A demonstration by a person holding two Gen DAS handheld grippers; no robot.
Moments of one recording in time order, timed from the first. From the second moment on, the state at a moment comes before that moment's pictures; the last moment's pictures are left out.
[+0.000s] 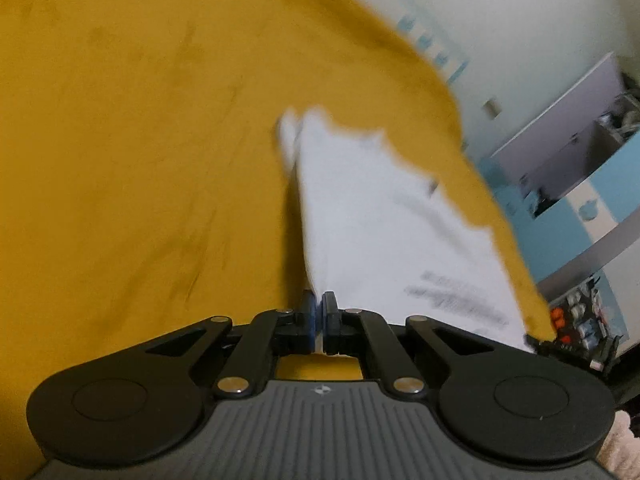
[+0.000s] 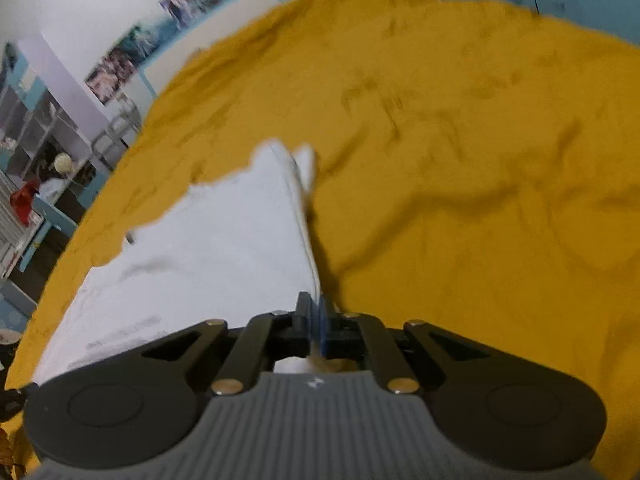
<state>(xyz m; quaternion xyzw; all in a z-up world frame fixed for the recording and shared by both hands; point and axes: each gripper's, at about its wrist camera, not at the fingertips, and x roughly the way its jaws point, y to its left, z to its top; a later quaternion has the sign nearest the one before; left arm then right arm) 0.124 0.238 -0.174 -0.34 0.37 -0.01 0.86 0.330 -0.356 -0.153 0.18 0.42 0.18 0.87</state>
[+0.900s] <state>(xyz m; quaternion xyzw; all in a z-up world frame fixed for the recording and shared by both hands) 0.182 0.182 -0.185 -0.31 0.37 -0.02 0.87 0.510 -0.201 -0.151 -0.05 0.36 0.20 0.91</state>
